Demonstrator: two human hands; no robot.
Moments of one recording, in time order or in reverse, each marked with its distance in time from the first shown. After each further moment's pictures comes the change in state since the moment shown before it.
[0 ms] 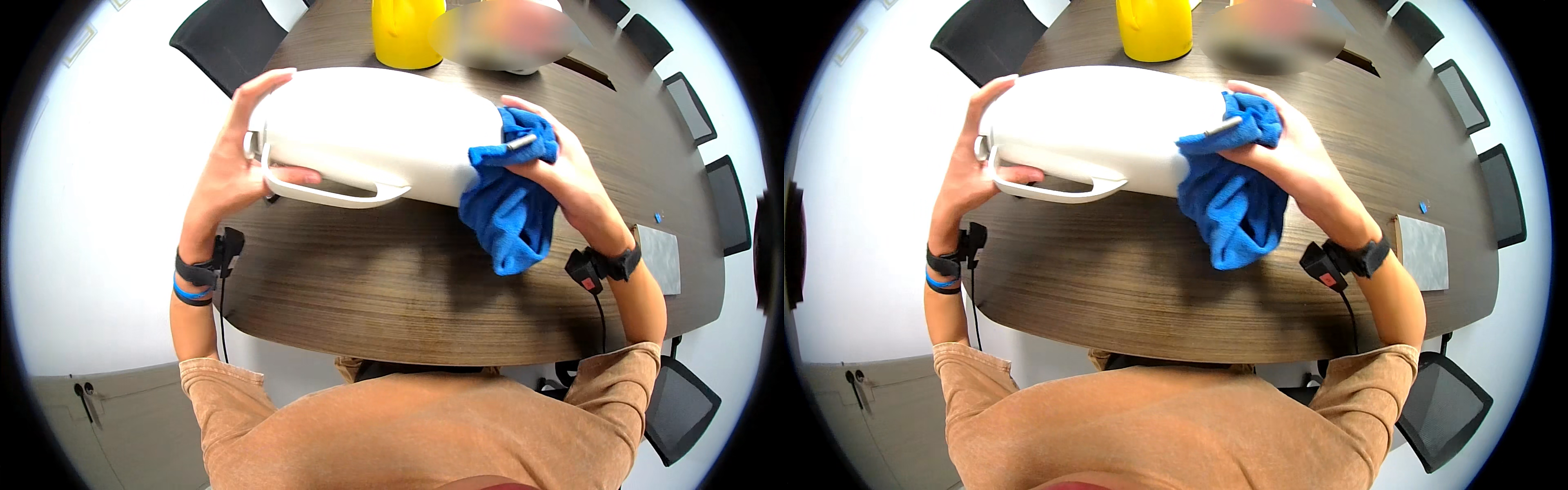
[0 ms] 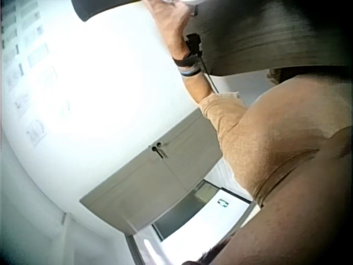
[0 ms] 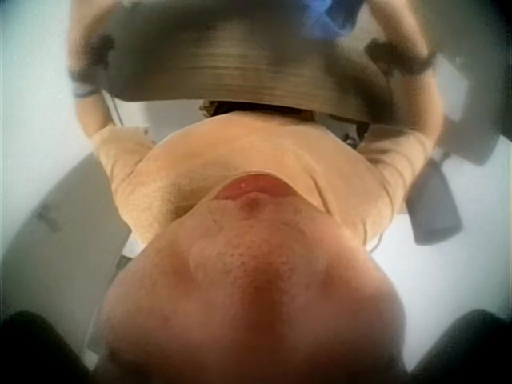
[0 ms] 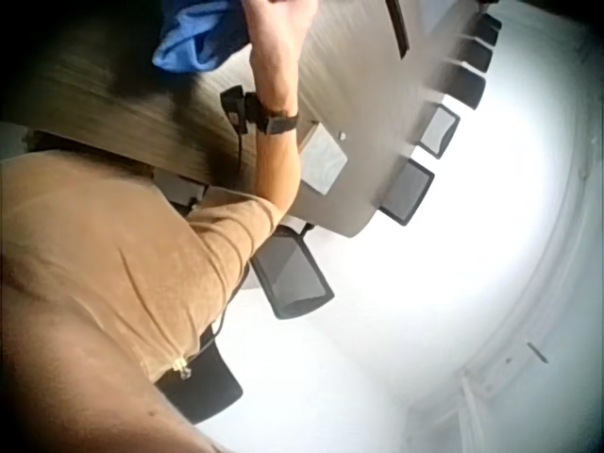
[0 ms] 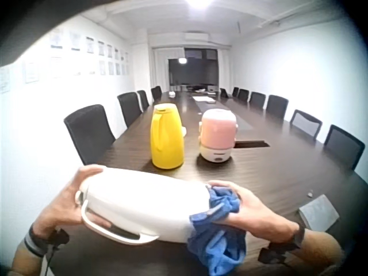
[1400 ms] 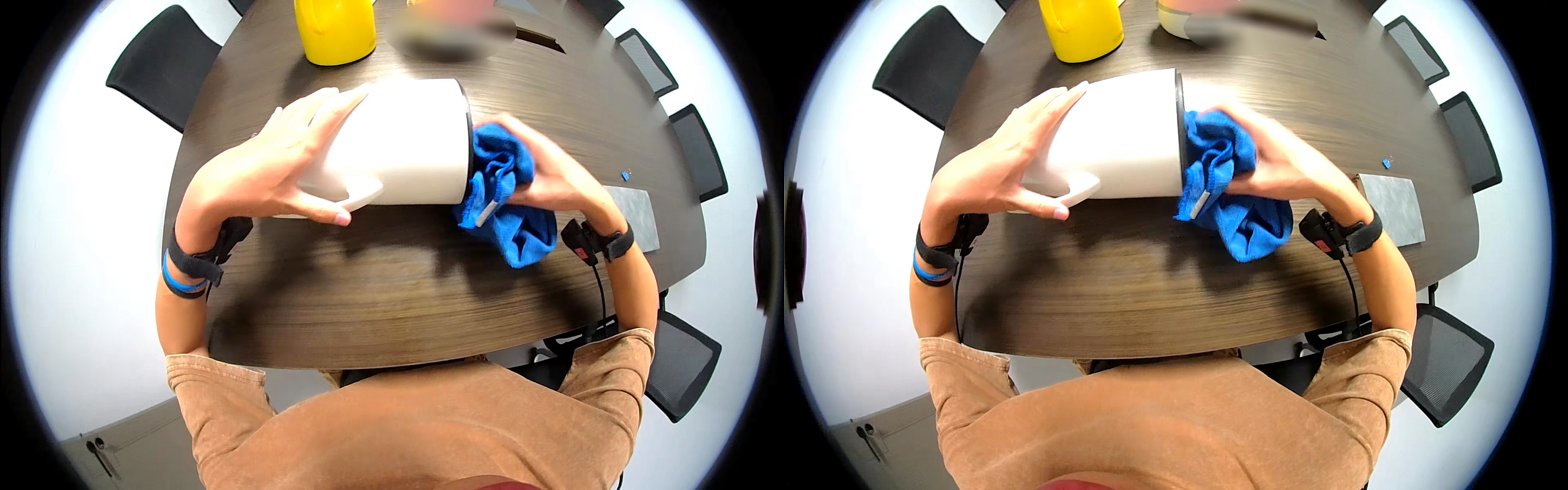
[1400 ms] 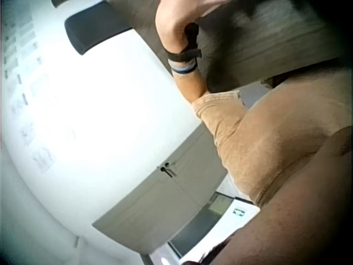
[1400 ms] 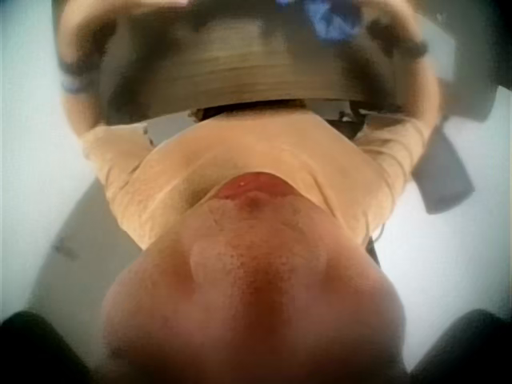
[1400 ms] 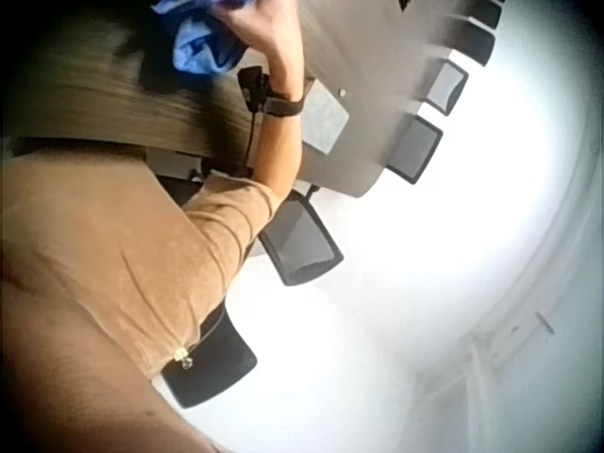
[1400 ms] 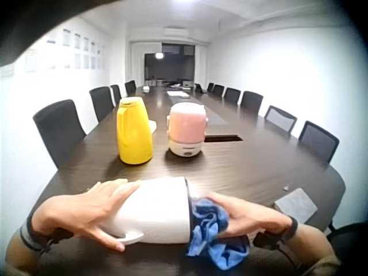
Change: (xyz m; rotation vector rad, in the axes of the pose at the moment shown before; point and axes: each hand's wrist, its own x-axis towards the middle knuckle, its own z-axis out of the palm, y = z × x) left_hand 0.061 0.024 0.079 0.198 -0.605 0.234; right_hand -0.023 0.037 -0.053 -0.508 -0.306 -0.091
